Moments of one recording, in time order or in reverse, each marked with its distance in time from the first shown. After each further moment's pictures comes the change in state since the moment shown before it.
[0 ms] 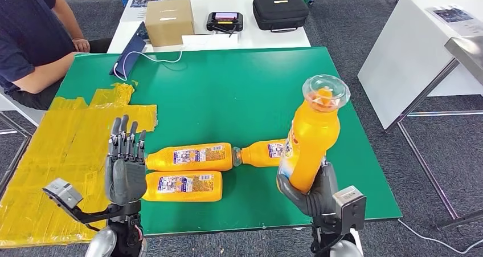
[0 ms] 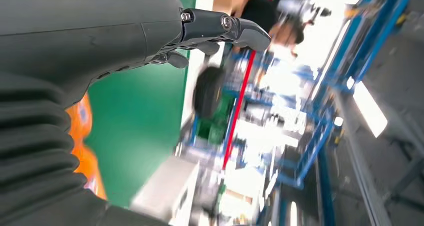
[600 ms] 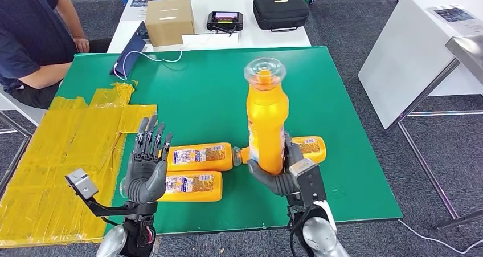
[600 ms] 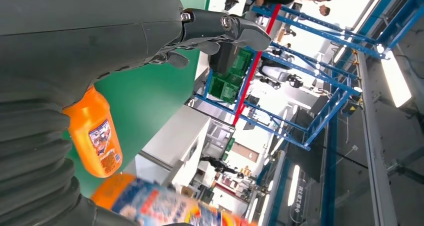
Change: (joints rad) left arm -0.026 0.022 -0.104 0.031 0.132 -0.031 0.049; right arm -0.196 0.051 0.126 0.173 0.078 -0.011 0.122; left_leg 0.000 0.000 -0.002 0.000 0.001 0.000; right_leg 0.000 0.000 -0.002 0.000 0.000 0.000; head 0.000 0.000
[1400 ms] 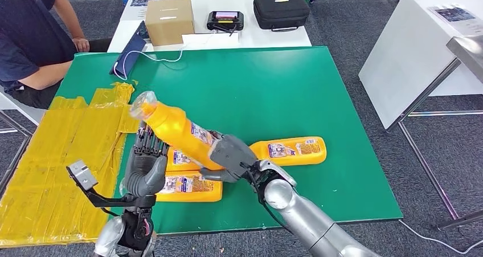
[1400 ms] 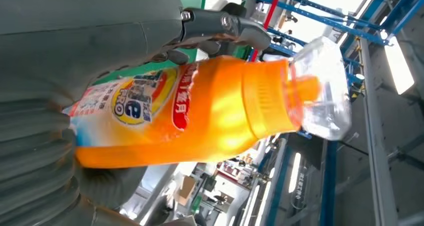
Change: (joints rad) left arm -0.057 0.017 0.032 0.066 0.030 -0.082 0.013; right arm -0.388 0.047 0.272 0.420 0.076 0.269 0.198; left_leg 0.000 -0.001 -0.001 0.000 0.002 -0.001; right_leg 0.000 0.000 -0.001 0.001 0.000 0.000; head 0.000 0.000
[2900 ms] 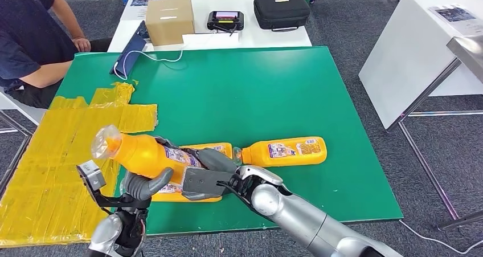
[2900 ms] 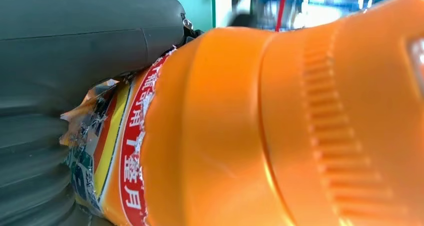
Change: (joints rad) left arm -0.021 0.054 0.057 0.071 -0.254 0.005 -0.027; right arm -0.074 -0.026 0.214 -0.020 0.039 0.027 0.013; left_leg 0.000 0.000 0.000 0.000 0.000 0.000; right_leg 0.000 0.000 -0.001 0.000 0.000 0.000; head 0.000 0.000
